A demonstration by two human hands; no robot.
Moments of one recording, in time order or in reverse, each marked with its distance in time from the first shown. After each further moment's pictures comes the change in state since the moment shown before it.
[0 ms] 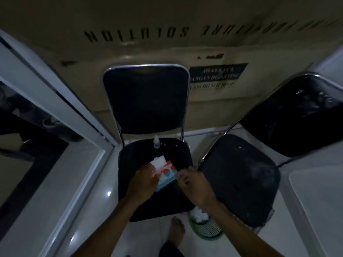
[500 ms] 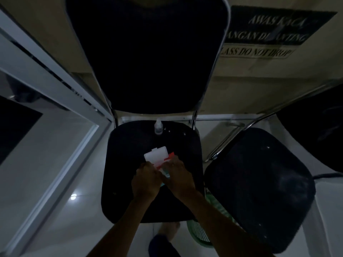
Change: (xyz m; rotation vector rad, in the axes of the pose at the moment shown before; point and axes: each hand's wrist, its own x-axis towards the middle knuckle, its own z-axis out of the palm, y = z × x) left_hand 0.087 -0.053 0.107 0.054 0.153 -0.401; right_hand 0.121 0.067 0.116 -0.220 -0.201 -0.143
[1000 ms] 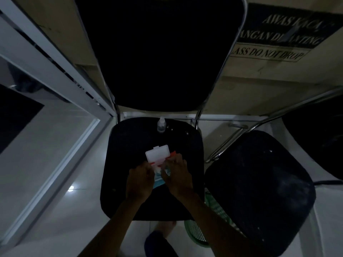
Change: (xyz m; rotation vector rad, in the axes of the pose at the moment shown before) left_hand 0.003 -0.029 -0.004 -0.219 -0.016 0.075; right_hand 0.001 -0.009 0.002 0.033 0.067 0.066
